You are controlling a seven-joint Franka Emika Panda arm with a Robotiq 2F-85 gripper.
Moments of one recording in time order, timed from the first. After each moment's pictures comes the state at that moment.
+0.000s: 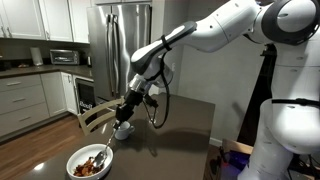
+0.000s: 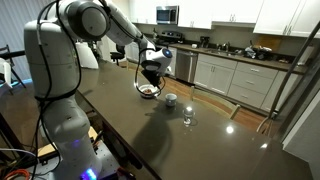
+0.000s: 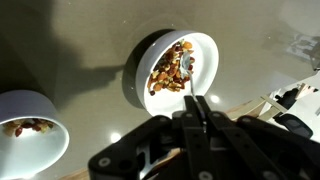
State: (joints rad) arm 0.07 0.14 0.10 -2.16 0.91 2.39 -0.61
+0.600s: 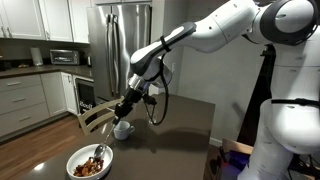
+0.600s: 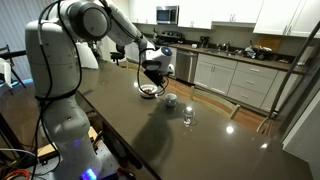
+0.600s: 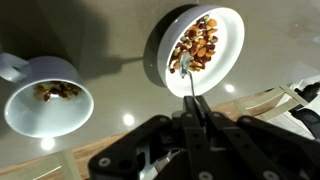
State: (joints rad) arm 0.07 0.15 0.10 -2.15 0.86 2.51 -0.61
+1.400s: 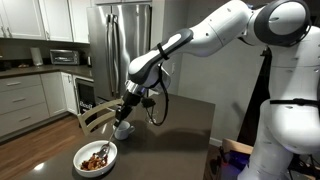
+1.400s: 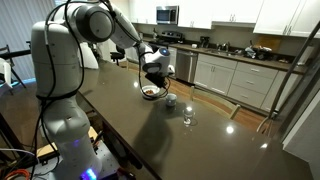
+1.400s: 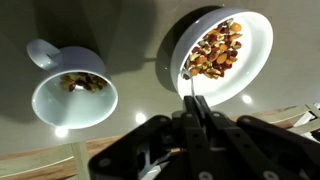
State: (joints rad) arm 0.07 0.19 0.11 -2.15 0.73 2.61 -0.58
